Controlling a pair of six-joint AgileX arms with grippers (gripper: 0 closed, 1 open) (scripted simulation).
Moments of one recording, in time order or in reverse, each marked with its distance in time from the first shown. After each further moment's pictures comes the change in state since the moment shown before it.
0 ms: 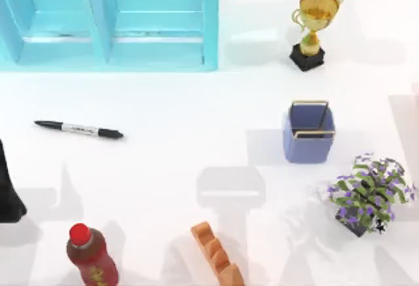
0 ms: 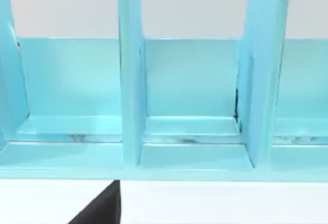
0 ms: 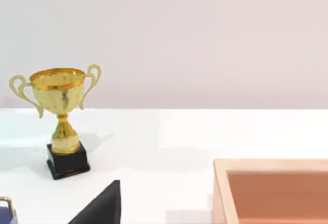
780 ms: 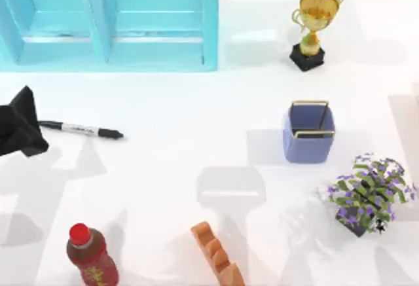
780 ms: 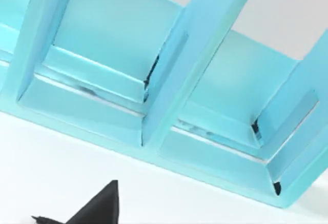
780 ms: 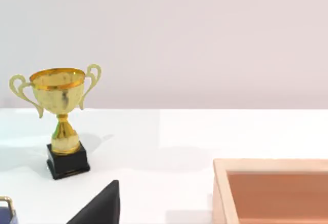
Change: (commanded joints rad) left arm -0.131 0.604 0.207 0.252 -0.012 -0.453; right arm 0.000 0.000 0.000 0.000 0.000 0.000
